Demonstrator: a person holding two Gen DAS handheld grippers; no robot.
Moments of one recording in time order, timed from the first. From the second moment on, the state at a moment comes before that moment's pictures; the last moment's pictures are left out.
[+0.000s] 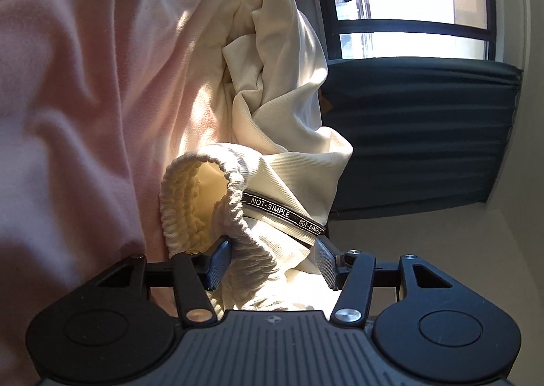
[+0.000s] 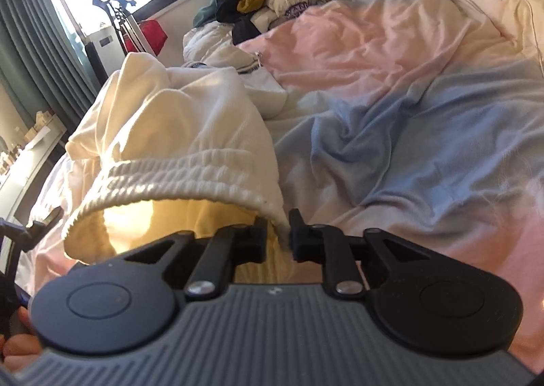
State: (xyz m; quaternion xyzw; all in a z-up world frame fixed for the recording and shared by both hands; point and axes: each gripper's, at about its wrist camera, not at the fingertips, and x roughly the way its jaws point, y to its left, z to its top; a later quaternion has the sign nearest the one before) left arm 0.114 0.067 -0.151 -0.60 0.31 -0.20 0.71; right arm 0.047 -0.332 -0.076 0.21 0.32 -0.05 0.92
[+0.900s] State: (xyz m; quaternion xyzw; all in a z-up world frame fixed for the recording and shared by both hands) left arm 0.109 0.043 -0.163 -0.62 0.34 -0.18 0.69; right arm 0.018 -0.321 -0.030 0.14 0.20 -0.04 0.97
